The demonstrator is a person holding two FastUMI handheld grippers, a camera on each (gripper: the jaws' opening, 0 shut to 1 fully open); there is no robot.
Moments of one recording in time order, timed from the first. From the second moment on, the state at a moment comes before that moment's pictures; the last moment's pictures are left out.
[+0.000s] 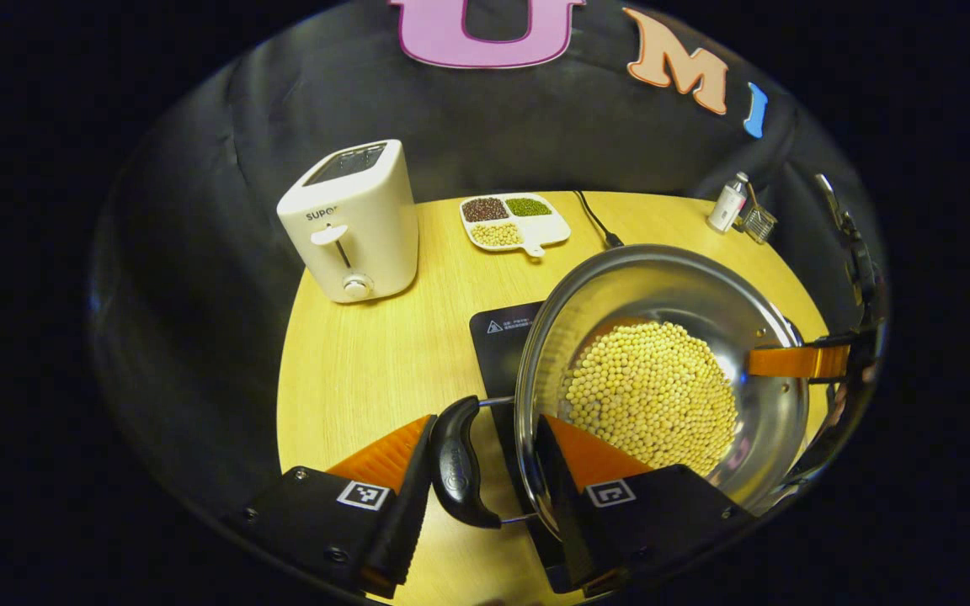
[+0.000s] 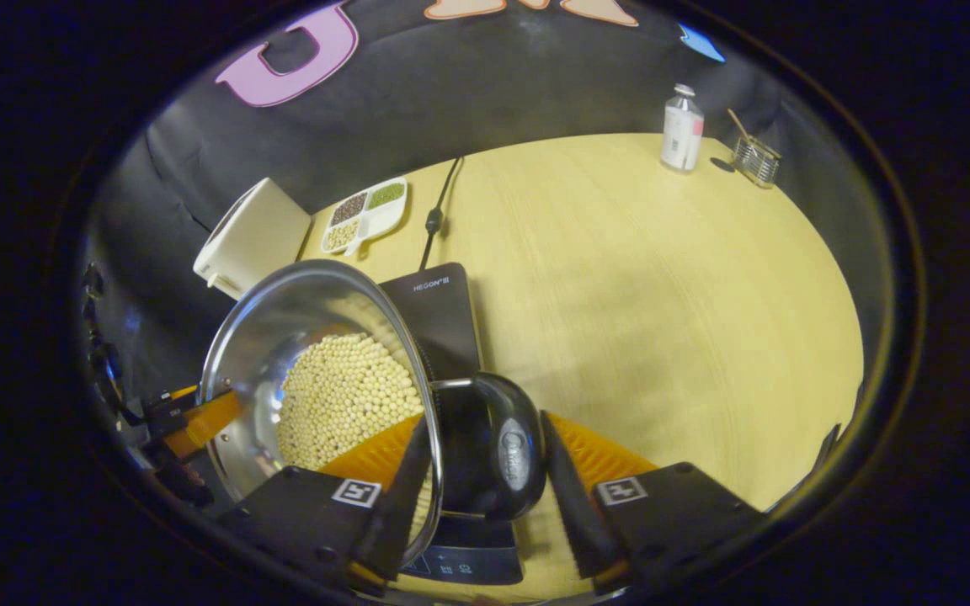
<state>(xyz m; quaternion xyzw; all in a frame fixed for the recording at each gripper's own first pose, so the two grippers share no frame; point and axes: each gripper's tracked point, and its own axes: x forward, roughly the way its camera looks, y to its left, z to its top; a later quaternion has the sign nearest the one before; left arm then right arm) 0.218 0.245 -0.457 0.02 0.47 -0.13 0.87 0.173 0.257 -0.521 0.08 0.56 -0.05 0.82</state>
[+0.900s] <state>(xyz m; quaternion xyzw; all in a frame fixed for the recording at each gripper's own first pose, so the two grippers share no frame) 0.212 0.217 -0.292 0.12 0.25 -0.03 0.96 0.178 0.211 -0.403 0.14 0.41 0.02 0.90</state>
